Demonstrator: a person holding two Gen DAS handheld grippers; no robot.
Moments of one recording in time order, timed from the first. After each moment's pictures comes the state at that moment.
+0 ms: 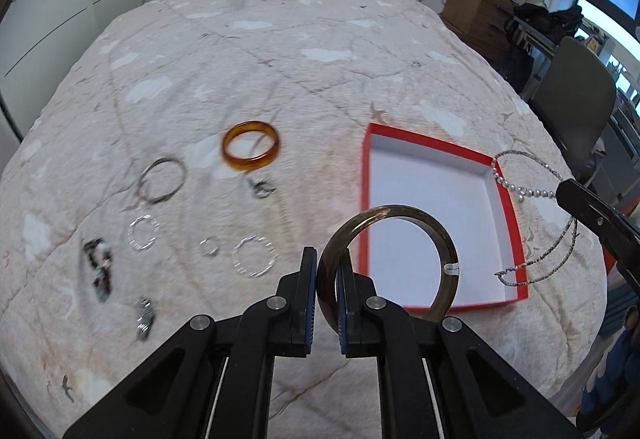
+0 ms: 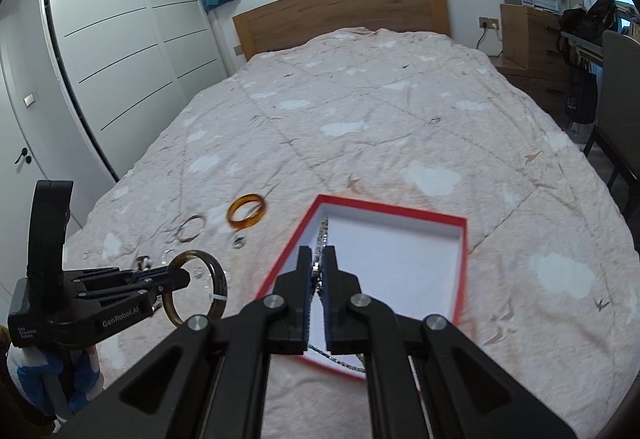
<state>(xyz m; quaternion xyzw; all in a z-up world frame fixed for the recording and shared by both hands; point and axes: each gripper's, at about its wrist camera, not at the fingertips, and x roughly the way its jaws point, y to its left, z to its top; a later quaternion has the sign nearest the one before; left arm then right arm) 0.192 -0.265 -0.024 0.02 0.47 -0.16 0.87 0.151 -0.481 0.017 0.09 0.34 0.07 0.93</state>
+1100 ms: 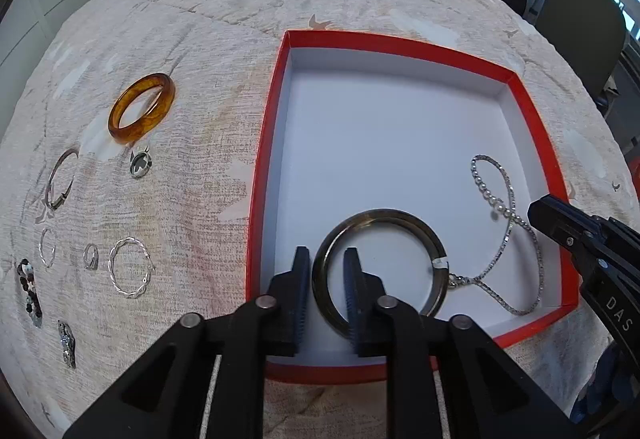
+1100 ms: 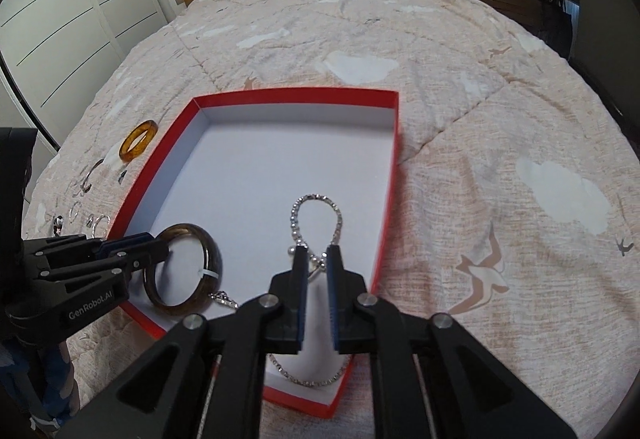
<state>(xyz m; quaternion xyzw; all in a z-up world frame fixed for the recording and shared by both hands) 0.219 -0.354 -0.116 0.09 0.53 -0.18 0.82 0.179 -0.543 -0.100 0.10 0.45 0.00 0.89</state>
